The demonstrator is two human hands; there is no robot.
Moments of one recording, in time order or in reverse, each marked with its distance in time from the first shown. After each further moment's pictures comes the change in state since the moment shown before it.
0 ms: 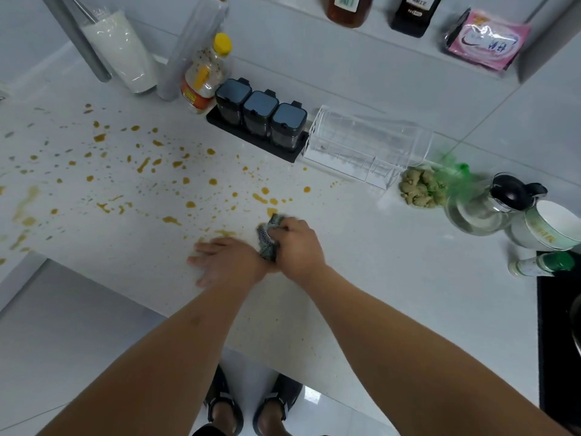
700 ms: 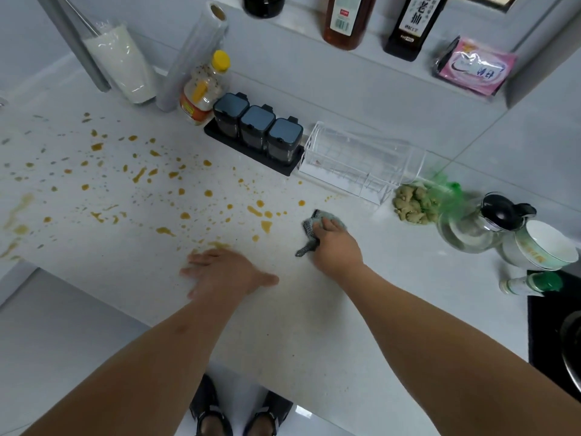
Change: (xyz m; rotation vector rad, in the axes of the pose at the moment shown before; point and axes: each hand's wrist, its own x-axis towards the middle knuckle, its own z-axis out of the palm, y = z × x) left_hand 0.001 0.010 -0.009 0.074 -0.049 -0.069; right_hand 0.012 0.086 -0.042 -0.131 -0.144 0.200
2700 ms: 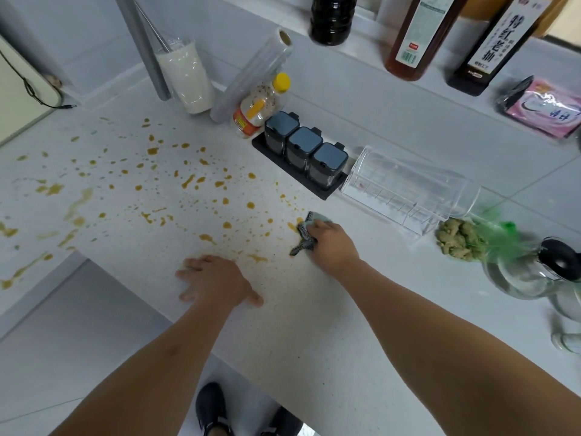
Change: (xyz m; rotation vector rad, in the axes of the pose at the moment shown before) left_hand 0.031 -0.073 -0.030 -0.135 0.010 -0.112; right_hand 0.056 -0.078 0.002 0.082 0.012 -0.243
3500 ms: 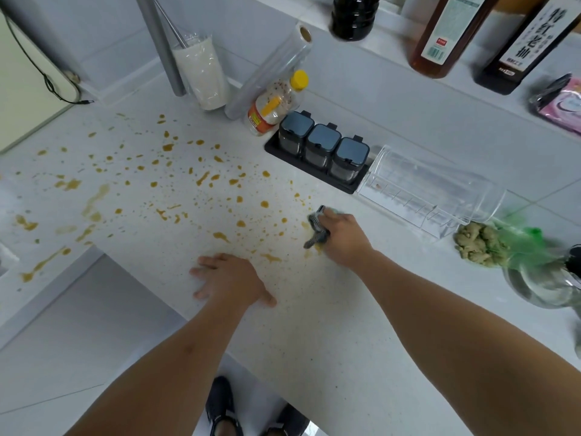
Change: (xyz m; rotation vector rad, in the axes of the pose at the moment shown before) left_hand 0.011 0.001 0.001 0.028 -0.041 0.003; right_hand 0.027 0.000 -0.005 -0.009 -0.050 -0.033
